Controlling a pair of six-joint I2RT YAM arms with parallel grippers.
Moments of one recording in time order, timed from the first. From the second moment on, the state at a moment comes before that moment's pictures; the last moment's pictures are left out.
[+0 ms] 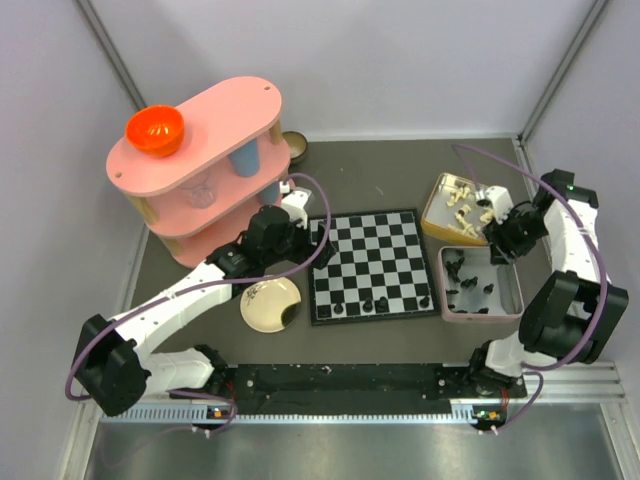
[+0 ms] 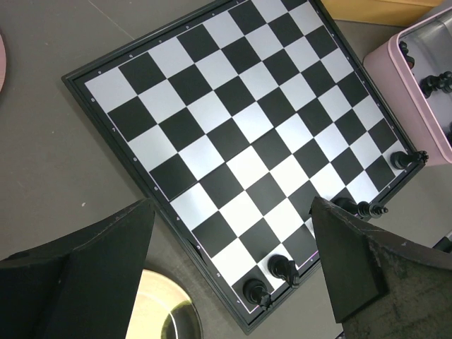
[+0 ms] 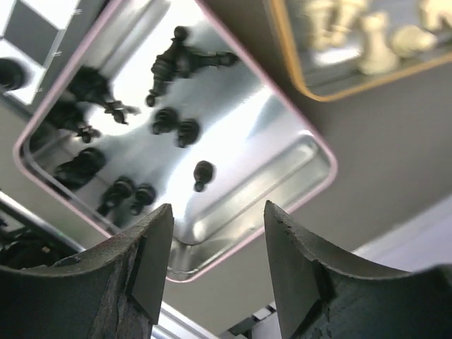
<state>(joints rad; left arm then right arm) -0.69 1.19 0.87 -0.19 0.03 -0.32 -0.33 1.45 1.22 -1.20 -0.40 -1.09</state>
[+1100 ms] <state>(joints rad) -0.66 1.14 0.83 -0.19 0.05 -0.31 -0.19 1.53 1.11 -0.93 -0.47 -0.60</state>
